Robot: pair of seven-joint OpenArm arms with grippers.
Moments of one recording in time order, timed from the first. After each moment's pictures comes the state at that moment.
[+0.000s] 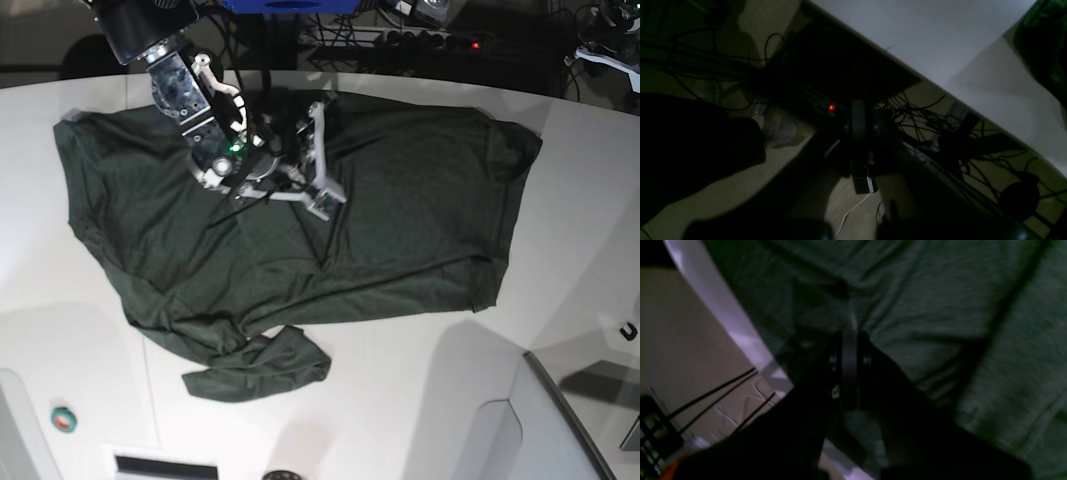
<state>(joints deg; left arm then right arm) 31.4 -14.3 -51.3 75.2 -24.1 -25.6 31.1 -1.8 0.4 -26.6 81.9 6.4 24.3 -56.4</state>
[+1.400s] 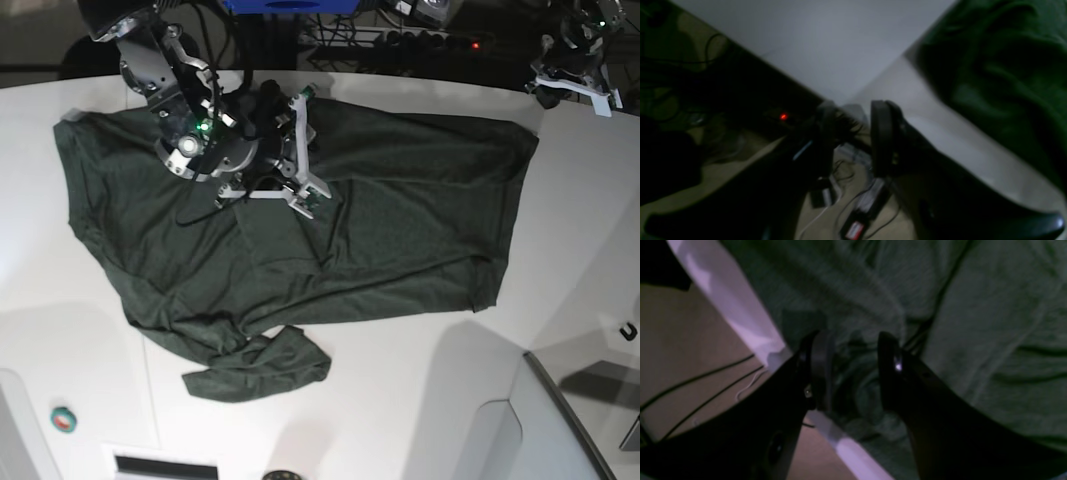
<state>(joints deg) 24.3 -6.3 -47.5 77.1 -24.6 -25.4 31.1 -7.2 4.6 -25.6 96.3 7.4 24.8 -58.7</state>
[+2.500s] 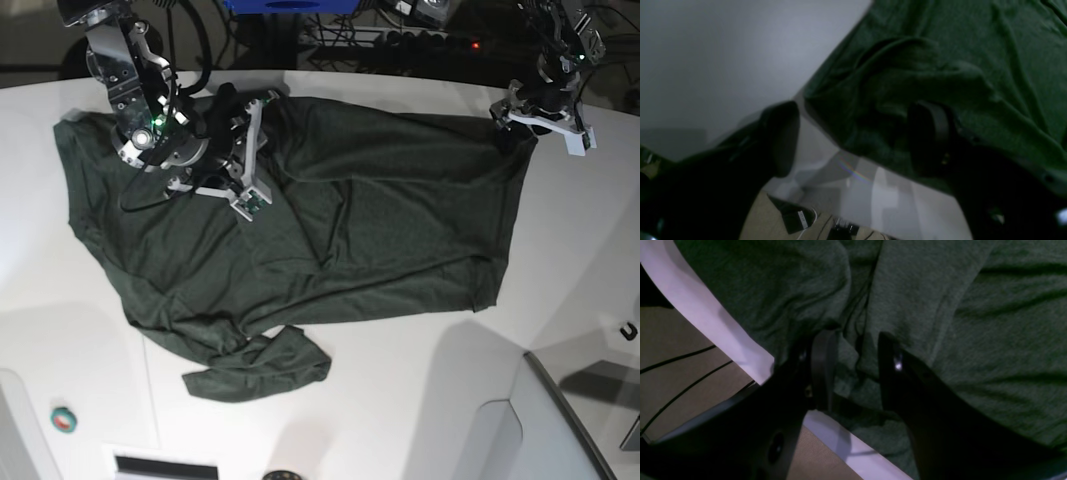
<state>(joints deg) 19.0 -5.4 -40.7 76.6 -24.5 -25.6 30.6 -10.9 7.3 -17.6 96.4 6.4 24.8 -55.0</state>
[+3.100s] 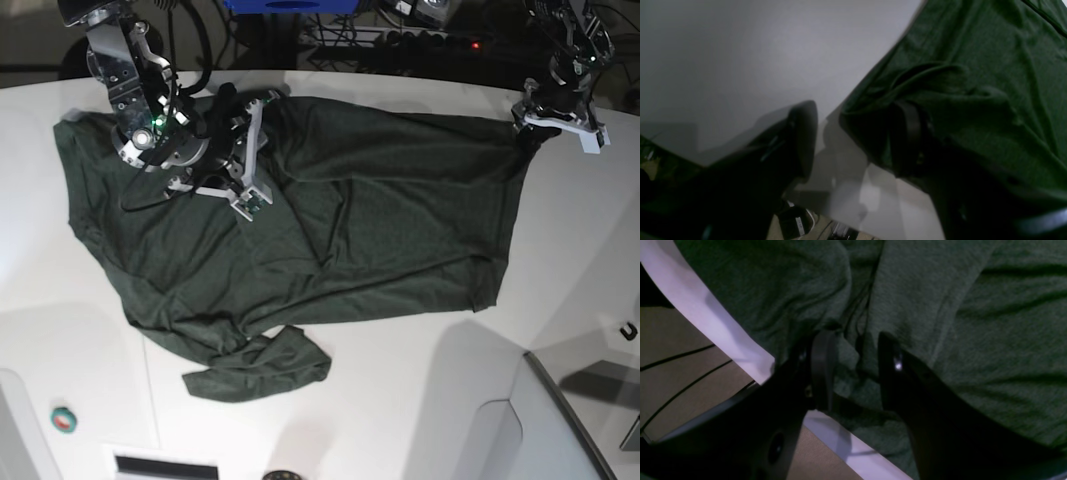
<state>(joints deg) 17.1 -7.4 -44.0 71.3 -25.2 -25.8 29.2 -10.9 7.3 -17.6 96.3 6.4 24.8 -55.0</state>
